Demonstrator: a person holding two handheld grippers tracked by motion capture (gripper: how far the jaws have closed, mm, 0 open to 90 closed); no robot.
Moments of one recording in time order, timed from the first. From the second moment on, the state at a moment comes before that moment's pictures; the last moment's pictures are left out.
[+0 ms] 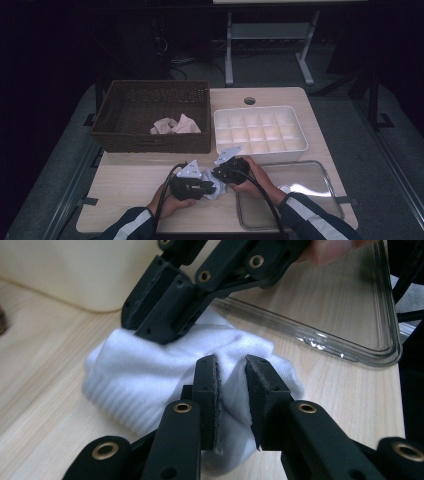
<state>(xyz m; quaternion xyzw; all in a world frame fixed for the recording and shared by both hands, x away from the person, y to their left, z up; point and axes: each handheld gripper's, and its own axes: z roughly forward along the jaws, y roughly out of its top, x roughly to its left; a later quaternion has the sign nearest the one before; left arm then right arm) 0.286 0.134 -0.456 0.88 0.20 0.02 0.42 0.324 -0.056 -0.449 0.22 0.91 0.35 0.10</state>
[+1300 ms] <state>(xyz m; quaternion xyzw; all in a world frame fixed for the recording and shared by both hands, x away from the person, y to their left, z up) 0.298 0.162 -0.454 0.85 0.29 0.04 0.43 0.316 -0.066 -0.447 0.27 0.90 0.34 0.07</state>
